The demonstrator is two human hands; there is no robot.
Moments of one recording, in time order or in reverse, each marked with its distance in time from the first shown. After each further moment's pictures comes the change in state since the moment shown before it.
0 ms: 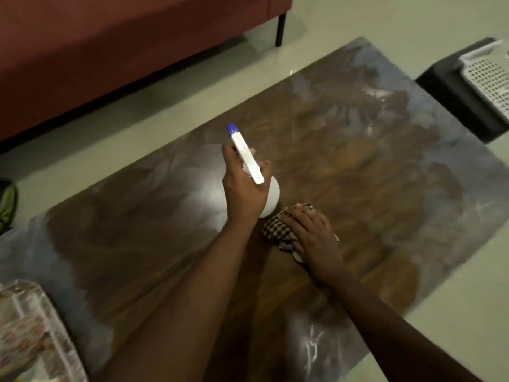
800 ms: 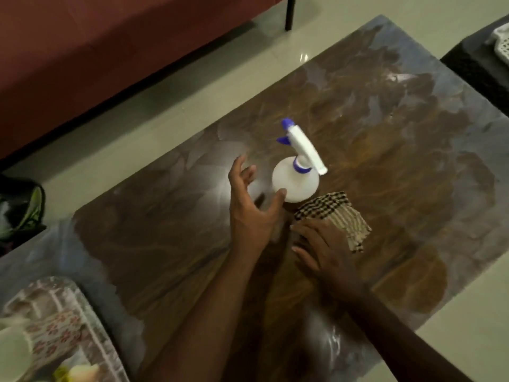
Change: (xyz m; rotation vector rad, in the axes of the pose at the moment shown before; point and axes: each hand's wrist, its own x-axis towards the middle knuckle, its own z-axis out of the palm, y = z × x) left_hand -0.030 -0.011 -0.035 -0.020 -0.224 -0.084; right_hand -0.015 -0.043 -0.017 0.226 0.283 0.048
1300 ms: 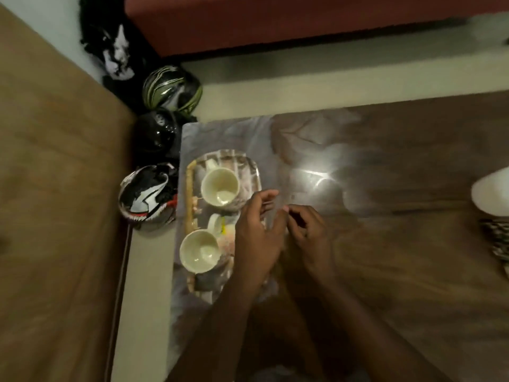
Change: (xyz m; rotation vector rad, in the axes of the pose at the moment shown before) left_hand -0.184 -0.074 -0.268 0.027 0.484 -0.344; right_hand -0.021 -0.298 0.126 0.676 -0.386 0.030
